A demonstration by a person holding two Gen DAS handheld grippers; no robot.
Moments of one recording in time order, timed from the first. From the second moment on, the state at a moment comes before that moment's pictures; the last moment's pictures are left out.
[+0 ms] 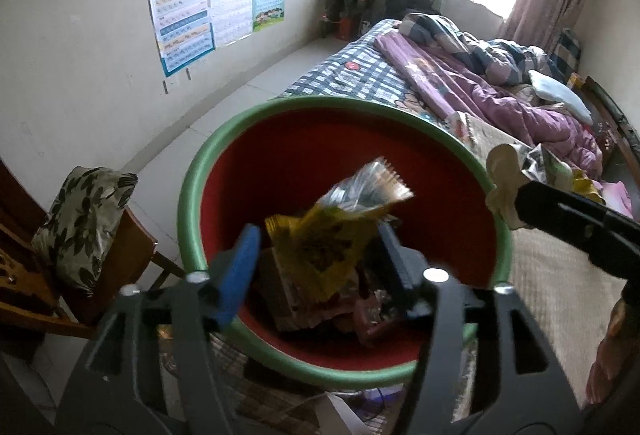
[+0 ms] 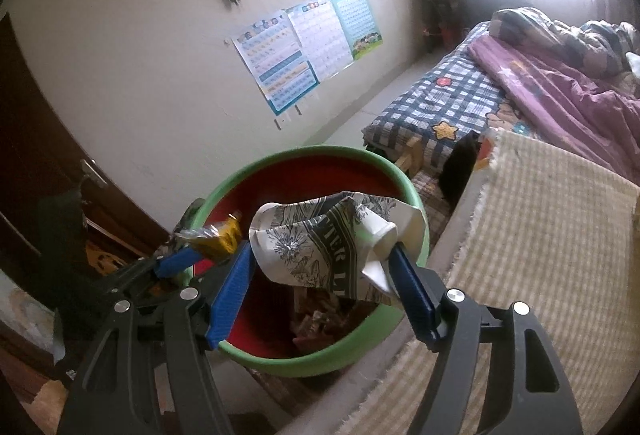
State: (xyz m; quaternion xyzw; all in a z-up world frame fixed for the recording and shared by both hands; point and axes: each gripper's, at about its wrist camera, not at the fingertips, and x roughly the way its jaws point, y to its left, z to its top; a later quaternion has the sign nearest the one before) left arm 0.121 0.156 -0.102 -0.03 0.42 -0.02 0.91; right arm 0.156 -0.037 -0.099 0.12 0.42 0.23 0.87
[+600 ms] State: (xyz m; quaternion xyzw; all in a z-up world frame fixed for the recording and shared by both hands) left arm 0.107 0.113 -0.083 -0.04 0.40 -0.02 0.91; right arm 0.129 -0.205 -0.110 0.14 0.40 0.06 0.90
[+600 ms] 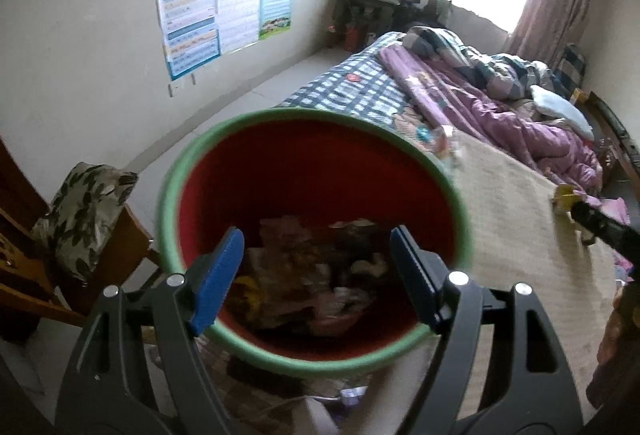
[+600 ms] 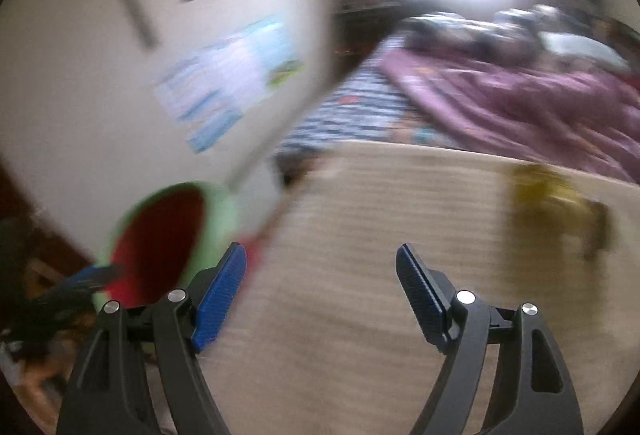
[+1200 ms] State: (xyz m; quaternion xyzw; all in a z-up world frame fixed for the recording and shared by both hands) left arm 0.141 -0.145 -0.088 -0.06 0.44 -0.21 0.87; right arm 0.143 -0.436 -0.172 0.24 0.44 -0.09 0.86
